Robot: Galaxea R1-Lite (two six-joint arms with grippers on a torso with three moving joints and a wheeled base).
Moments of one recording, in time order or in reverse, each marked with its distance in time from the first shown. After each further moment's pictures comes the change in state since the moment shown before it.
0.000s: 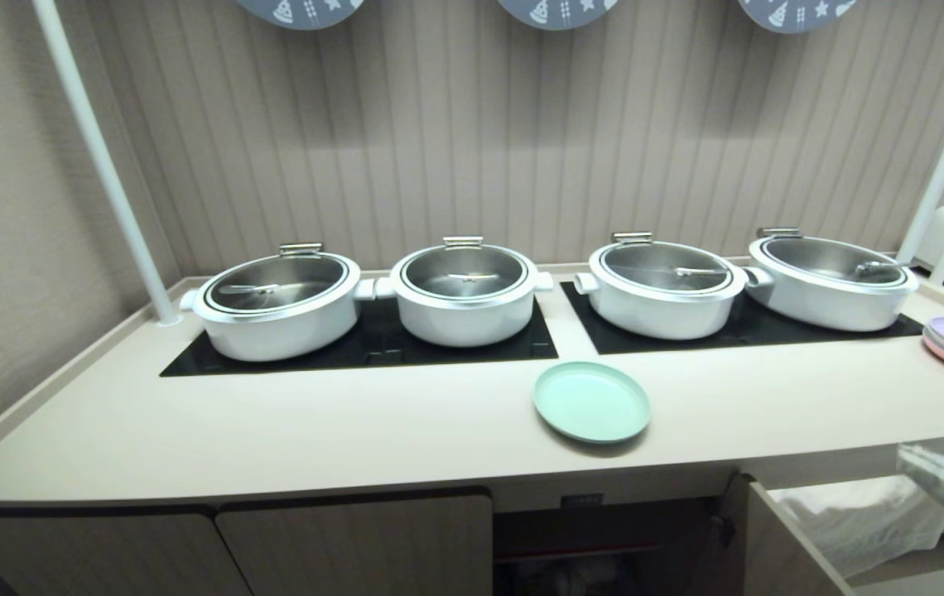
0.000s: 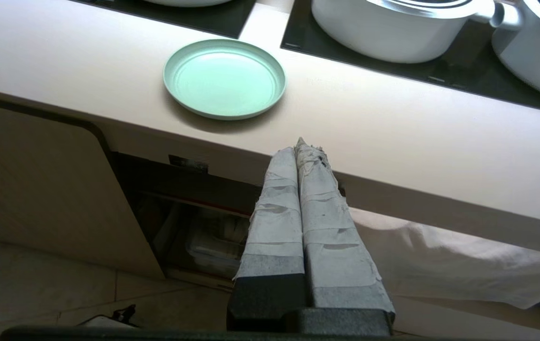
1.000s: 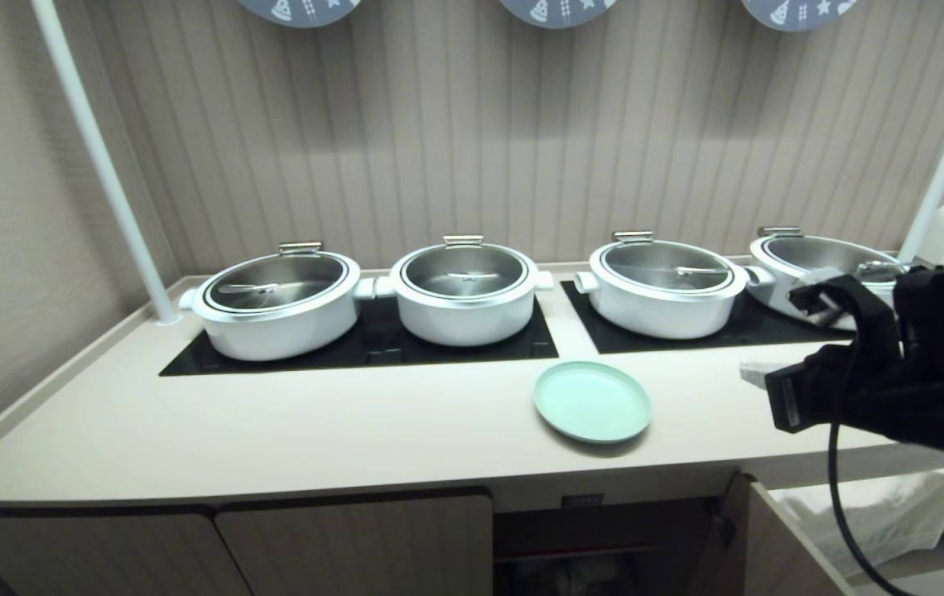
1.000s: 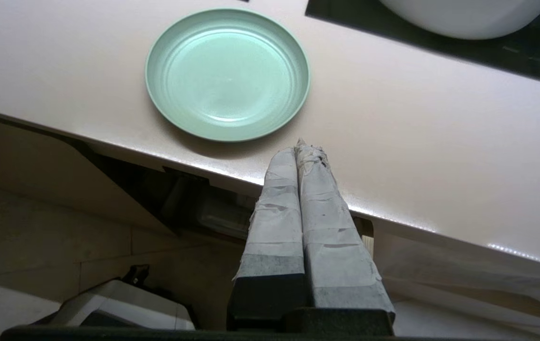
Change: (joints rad) left arm 0.000 0.000 0.000 0.000 0.000 0.000; right arm 0.037 0.622 -0.445 0.056 -0.006 0.006
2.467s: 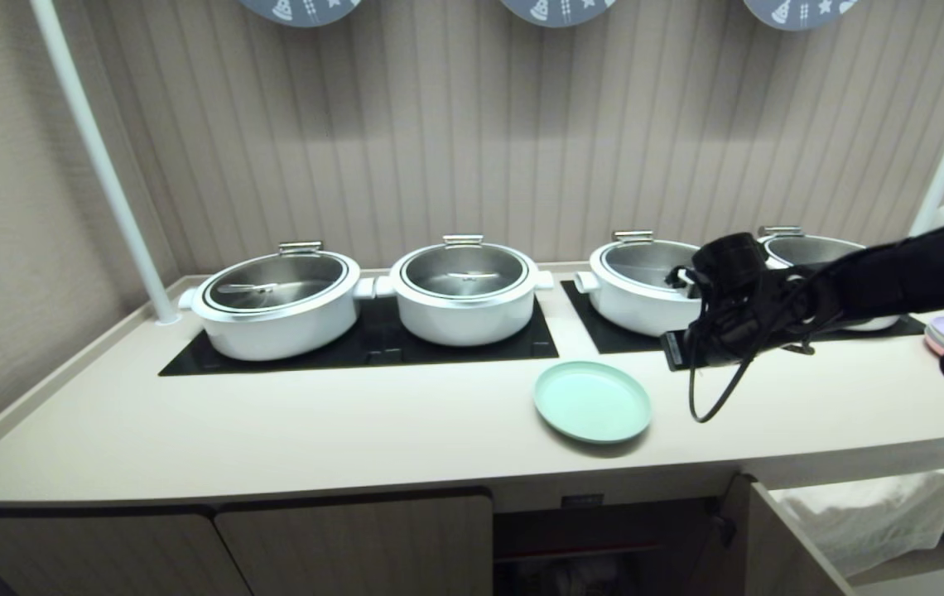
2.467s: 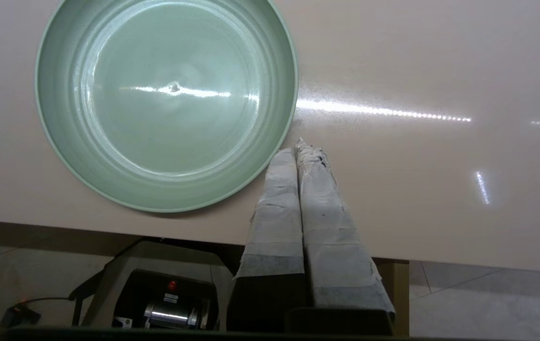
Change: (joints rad) left arm 0.000 0.000 0.000 0.000 0.000 0.000; right arm -0.009 0.597 -0.799 0.558 -0.075 0.153
